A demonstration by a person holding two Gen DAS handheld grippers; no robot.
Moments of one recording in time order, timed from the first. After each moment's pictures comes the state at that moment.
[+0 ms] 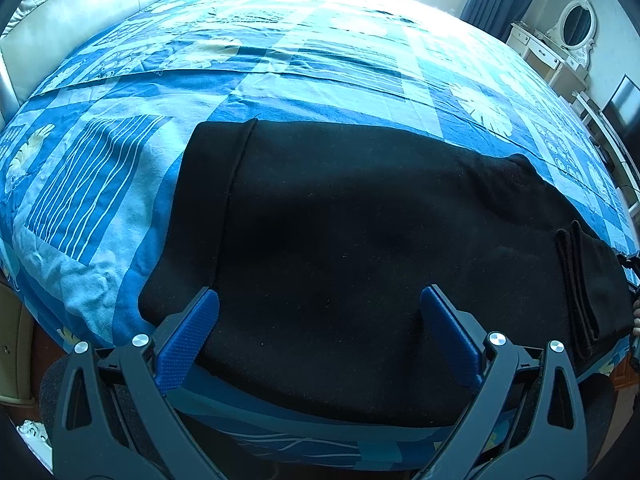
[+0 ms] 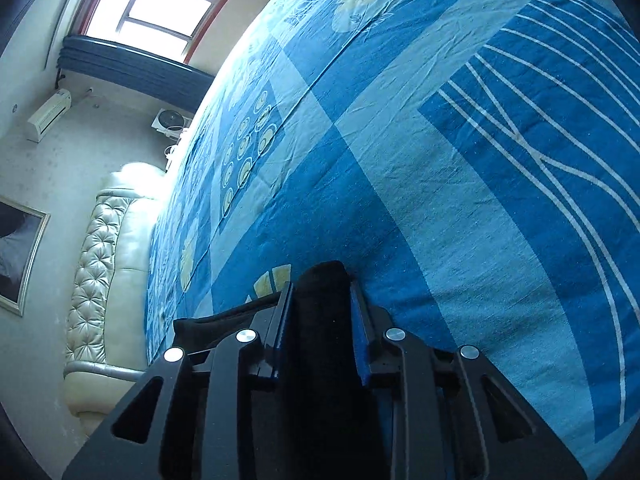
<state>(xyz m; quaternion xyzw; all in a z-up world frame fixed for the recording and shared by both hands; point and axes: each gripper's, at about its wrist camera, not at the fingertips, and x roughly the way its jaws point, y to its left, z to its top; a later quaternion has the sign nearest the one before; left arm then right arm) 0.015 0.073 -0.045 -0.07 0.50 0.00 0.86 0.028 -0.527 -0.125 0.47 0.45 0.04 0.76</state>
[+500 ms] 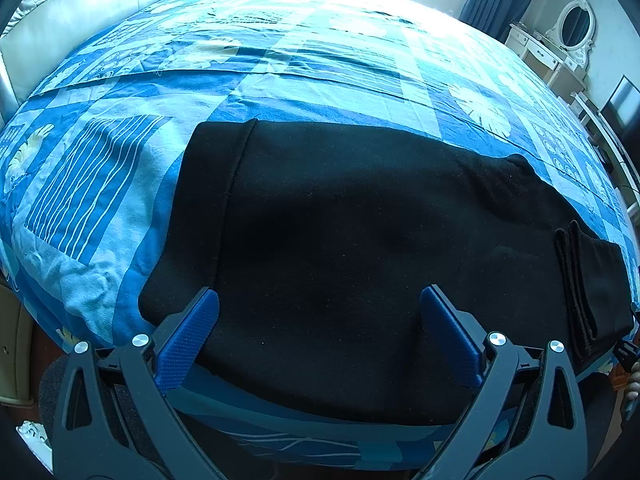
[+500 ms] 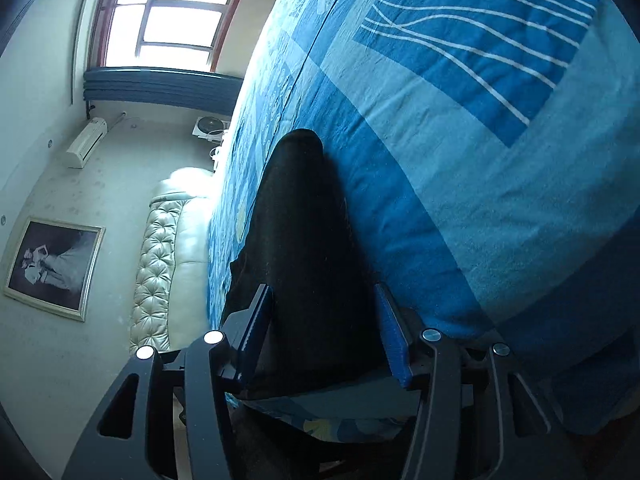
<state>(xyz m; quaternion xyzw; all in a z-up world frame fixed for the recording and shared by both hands) 0.013 0.072 -0.044 -0.07 0.50 0.00 0.86 -0.092 -0.530 -0.143 0.57 0.41 0.11 0.71</state>
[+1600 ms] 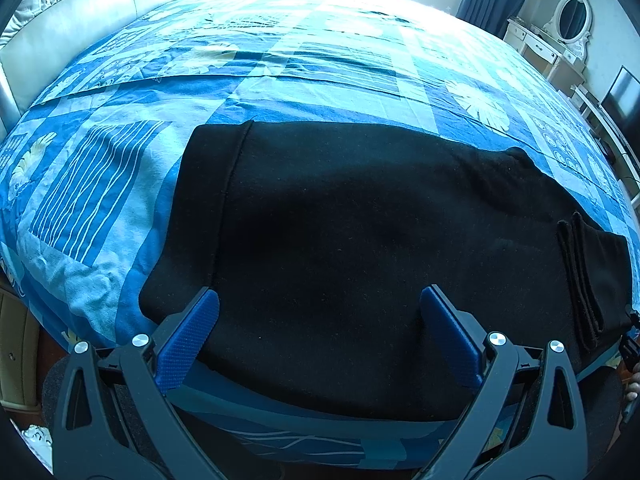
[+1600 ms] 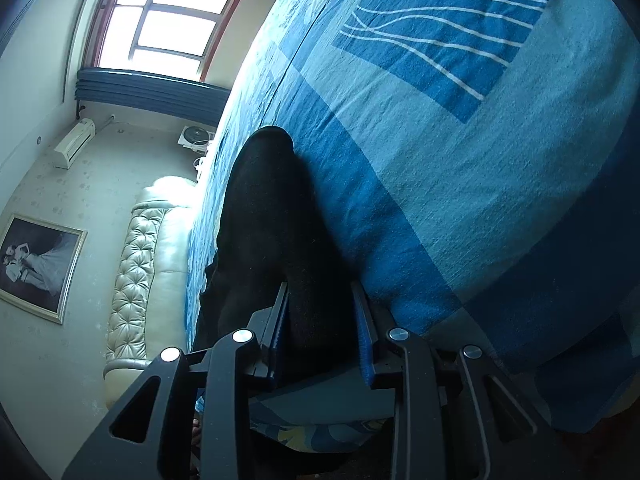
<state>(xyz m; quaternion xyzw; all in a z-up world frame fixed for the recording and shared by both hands) 0.010 0.068 -0.043 -0.05 0.50 0.00 0.87 -0.096 -0.527 -0.138 0.52 0.42 0.06 0.74</state>
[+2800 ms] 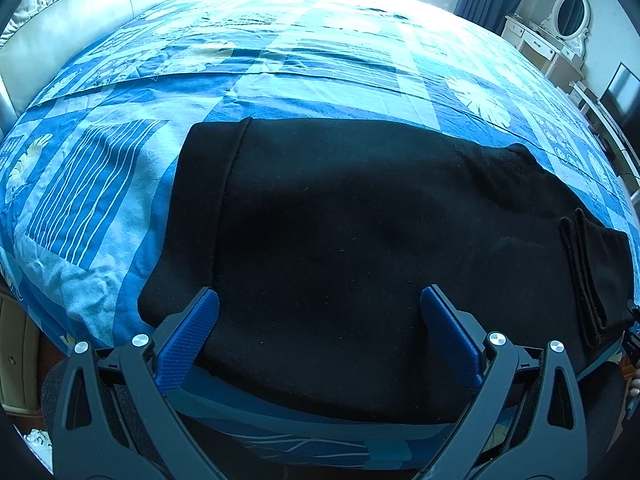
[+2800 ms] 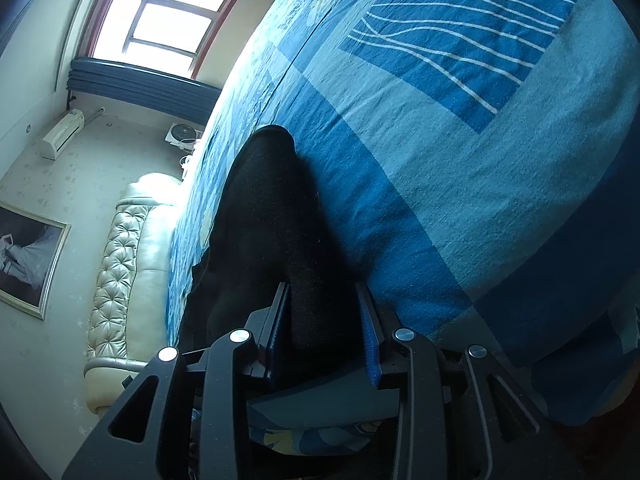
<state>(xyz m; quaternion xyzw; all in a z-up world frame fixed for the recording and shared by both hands) 0.013 0.069 -0.049 -0.04 0.50 0.00 0.86 -0.089 -0.508 -0.125 0.50 0.42 0.03 0.76</state>
